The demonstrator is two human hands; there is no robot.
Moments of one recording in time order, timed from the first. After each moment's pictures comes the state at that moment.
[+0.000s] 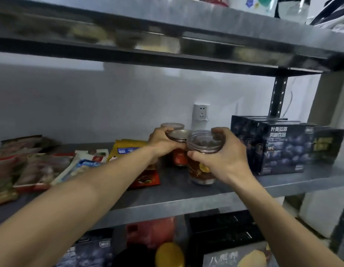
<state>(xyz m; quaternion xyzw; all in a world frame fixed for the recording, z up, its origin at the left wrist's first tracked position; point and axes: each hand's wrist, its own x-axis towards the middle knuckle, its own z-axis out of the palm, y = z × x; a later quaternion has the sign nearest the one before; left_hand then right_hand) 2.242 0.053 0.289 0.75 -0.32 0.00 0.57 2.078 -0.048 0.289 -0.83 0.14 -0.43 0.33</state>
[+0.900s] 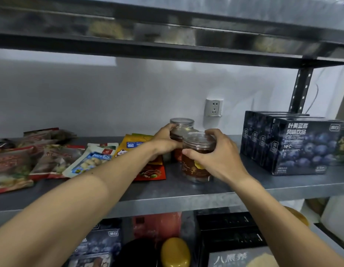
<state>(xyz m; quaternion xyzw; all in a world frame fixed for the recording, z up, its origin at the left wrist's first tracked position) 2.257 0.059 0.280 0.80 -0.32 -0.02 0.50 2.113 -0.061 0.272 -0.88 0.10 -0.33 0.32</state>
